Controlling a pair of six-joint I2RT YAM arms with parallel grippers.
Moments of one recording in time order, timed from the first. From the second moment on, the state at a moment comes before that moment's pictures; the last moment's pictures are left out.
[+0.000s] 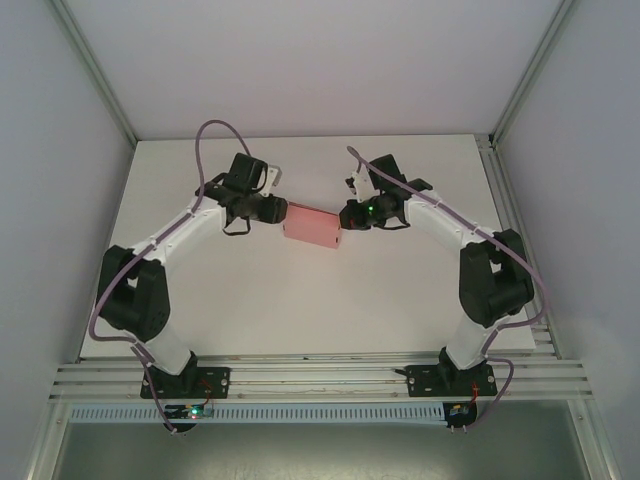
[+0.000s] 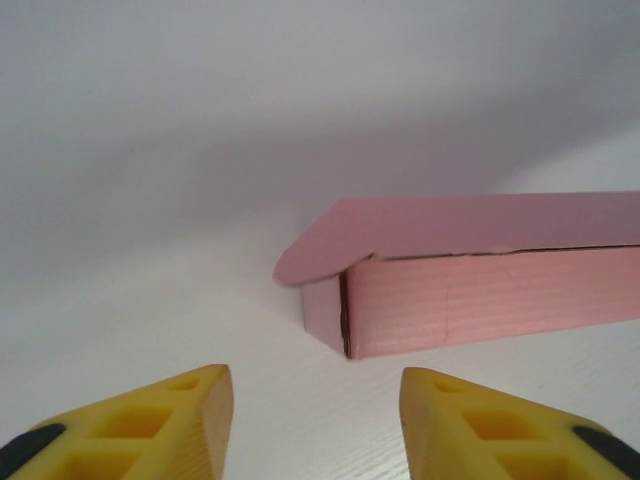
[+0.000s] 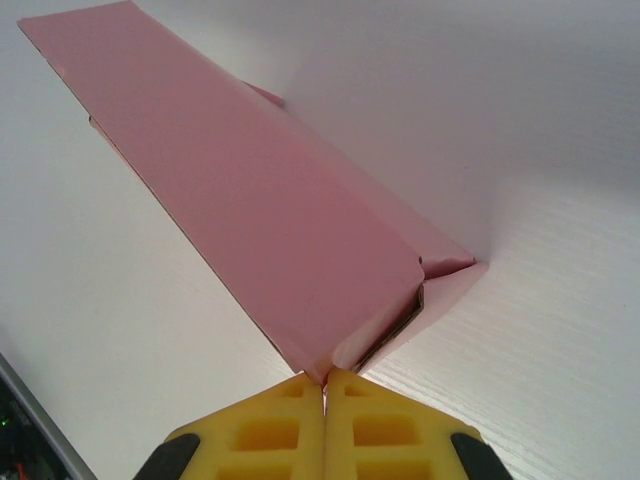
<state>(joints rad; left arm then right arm) -0.35 1.67 1.31 -0.58 0.20 -0.10 0.39 1.75 1.31 -0.62 -0.51 0.27</state>
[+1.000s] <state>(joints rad) -0.34 1.78 1.37 -0.59 0.19 0.08 0.37 1.80 1.39 -0.73 -0.57 0.17</state>
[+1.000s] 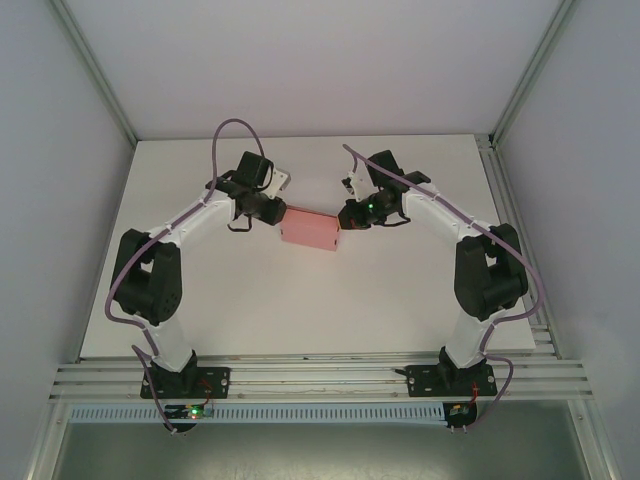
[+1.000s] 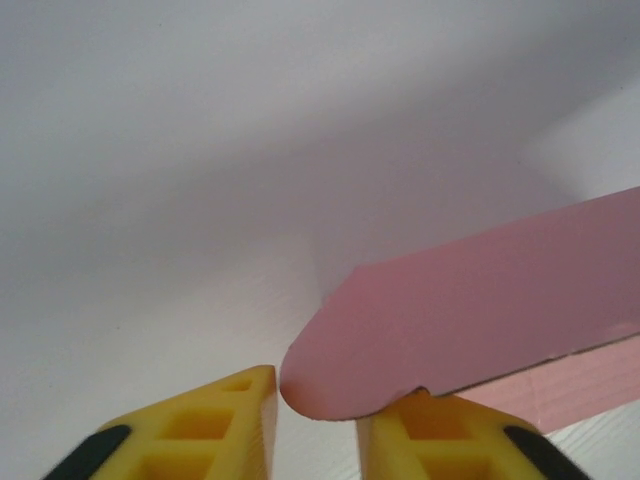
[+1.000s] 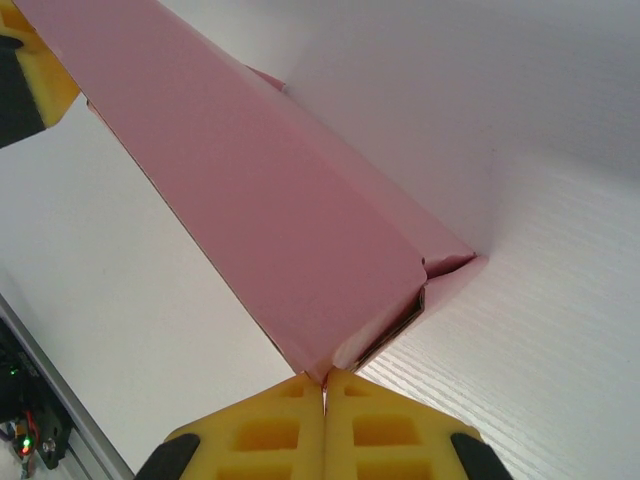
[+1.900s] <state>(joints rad) -0.34 1.78 1.38 -0.66 0.27 0.02 0.45 1.71 1.34 -0.53 -0.35 0.28</state>
